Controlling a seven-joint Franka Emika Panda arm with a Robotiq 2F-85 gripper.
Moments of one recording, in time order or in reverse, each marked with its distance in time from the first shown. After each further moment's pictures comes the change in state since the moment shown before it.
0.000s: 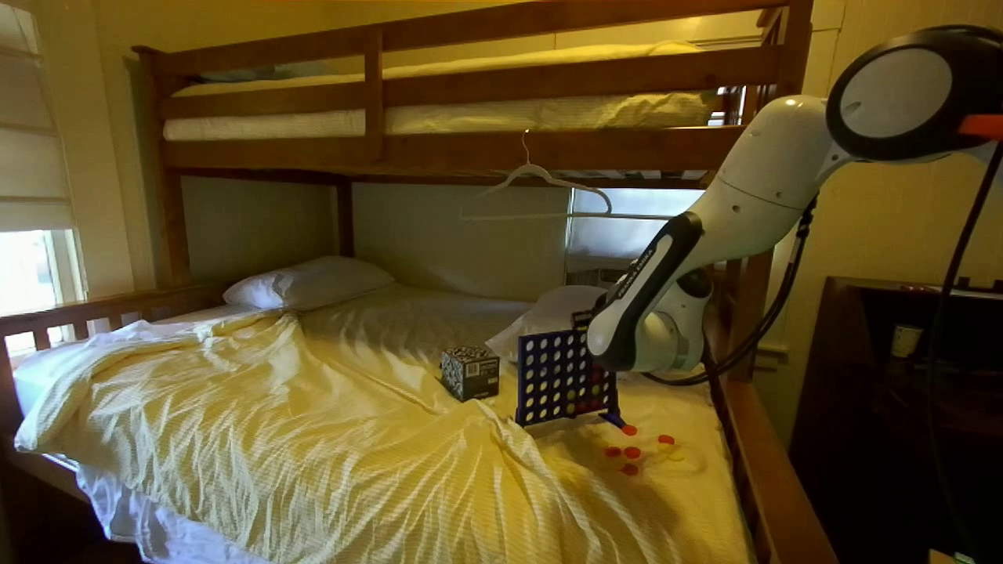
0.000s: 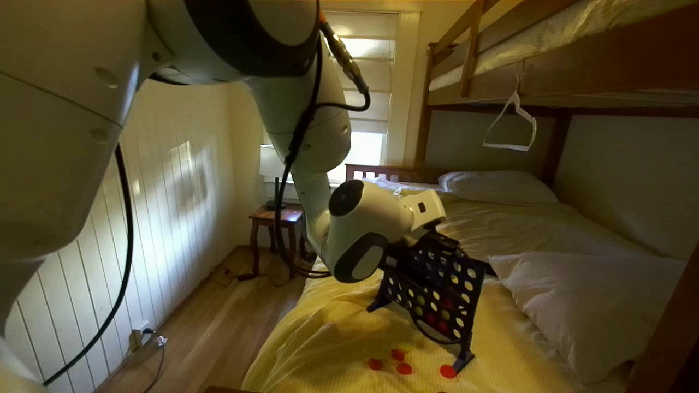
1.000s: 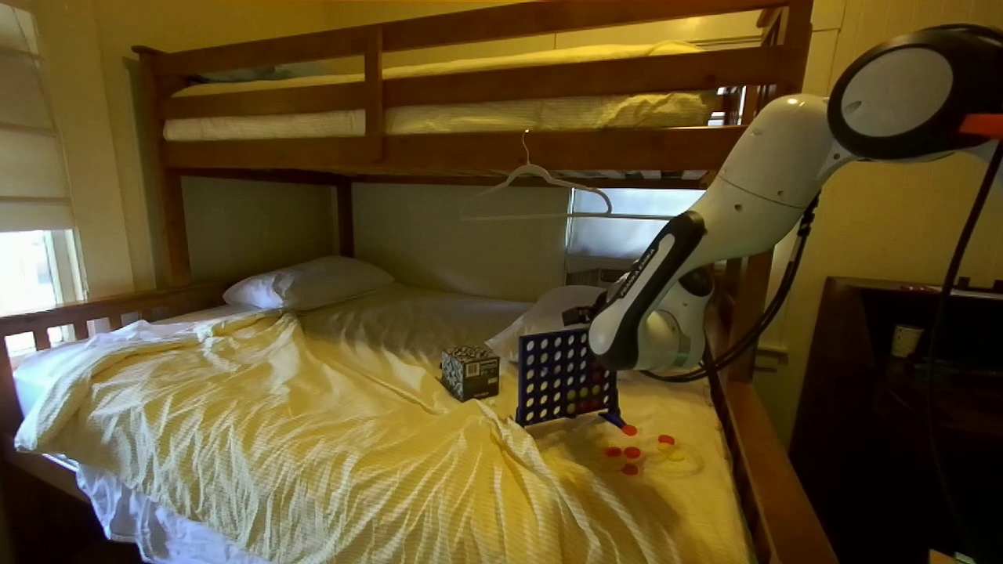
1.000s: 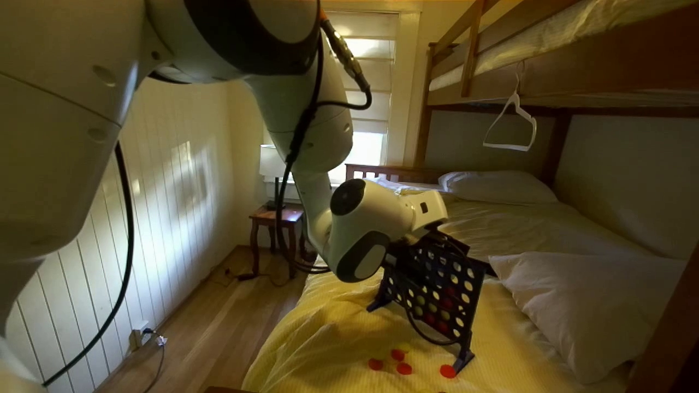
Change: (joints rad) arm -0.007 -0.007 -0.002 0.000 -0.026 0.001 0.083
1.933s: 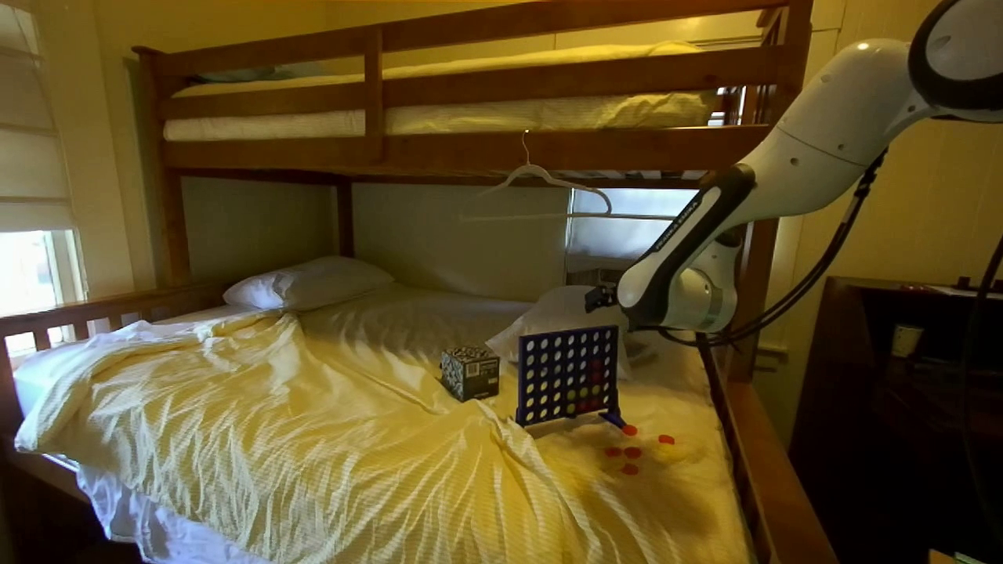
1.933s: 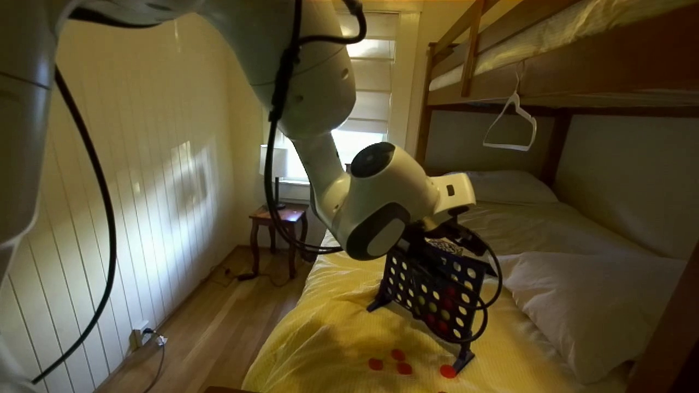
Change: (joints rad) arm -0.043 -0.208 -0.040 -0.095 -0.028 -0.255 0.012
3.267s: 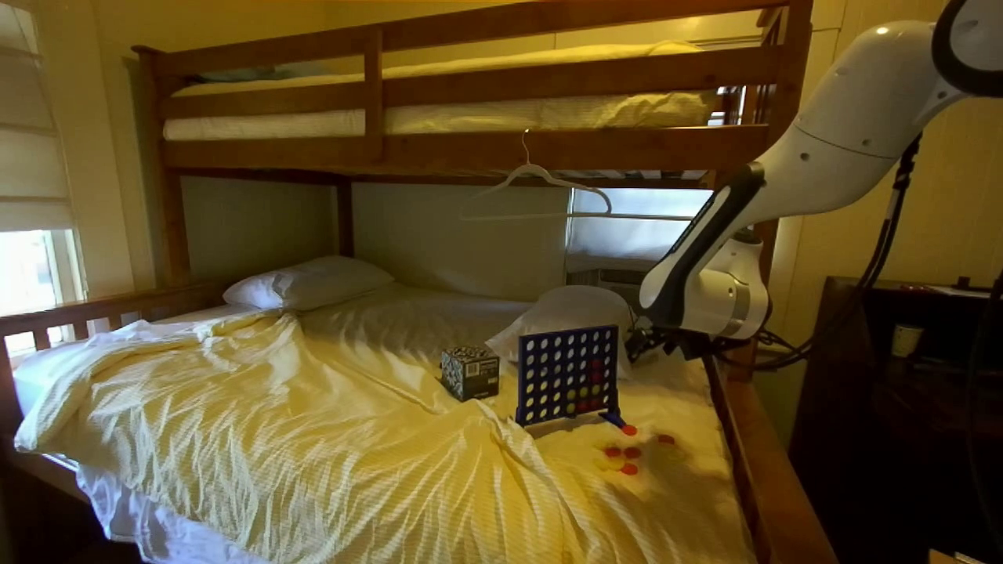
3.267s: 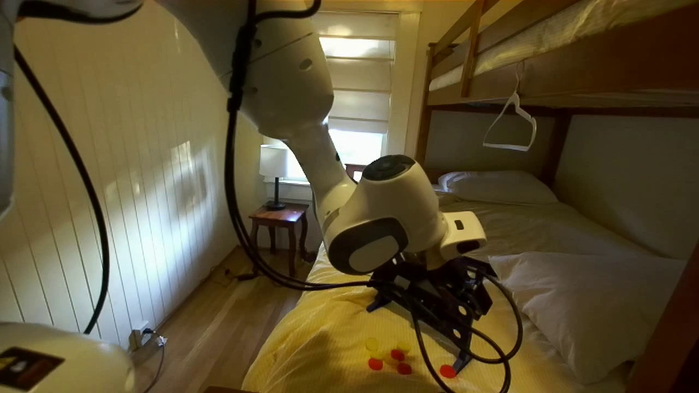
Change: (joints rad) arm 0.546 -0.019 -0.594 -0.130 0.226 -0.316 -0.316
